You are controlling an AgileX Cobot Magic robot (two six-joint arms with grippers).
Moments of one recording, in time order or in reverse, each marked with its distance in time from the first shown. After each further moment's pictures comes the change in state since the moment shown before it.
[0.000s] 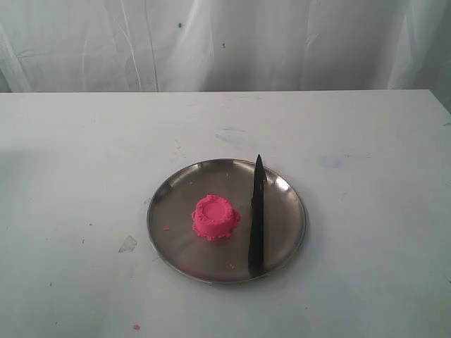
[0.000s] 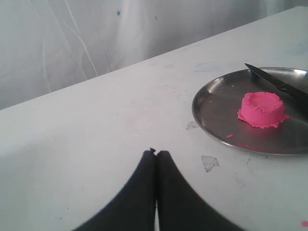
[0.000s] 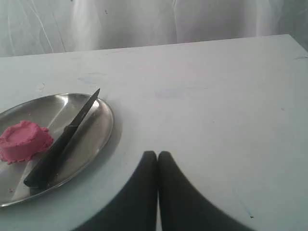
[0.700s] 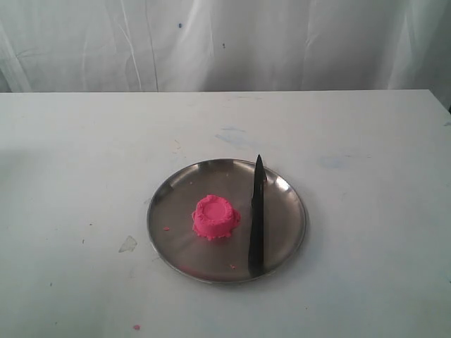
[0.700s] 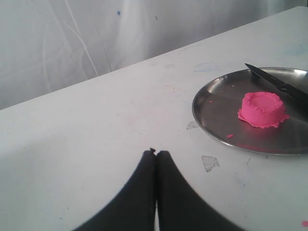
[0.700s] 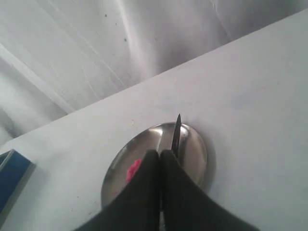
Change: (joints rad) left arm 0.000 0.000 0.000 0.000 0.000 0.000; right arm 0.000 0.137 -0.456 0.279 0.334 0.164
